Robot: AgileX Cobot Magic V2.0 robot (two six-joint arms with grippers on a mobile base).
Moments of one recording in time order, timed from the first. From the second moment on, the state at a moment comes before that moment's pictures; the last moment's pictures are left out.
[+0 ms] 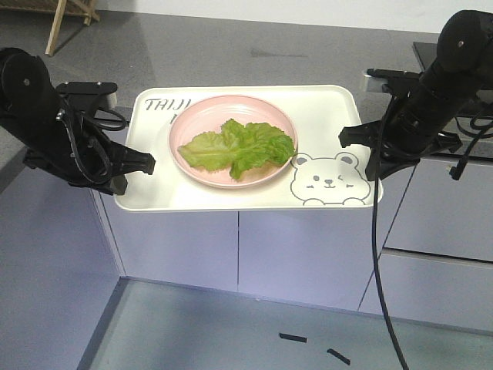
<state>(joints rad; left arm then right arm) -0.28 1.70 -1.45 -0.12 1.01 -0.08 0.12 1.90 -1.74 0.19 1.25 -0.03</state>
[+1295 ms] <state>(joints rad) -0.28 1.70 -1.45 -0.12 1.01 -0.08 0.12 1.90 -1.74 0.19 1.26 -0.03</state>
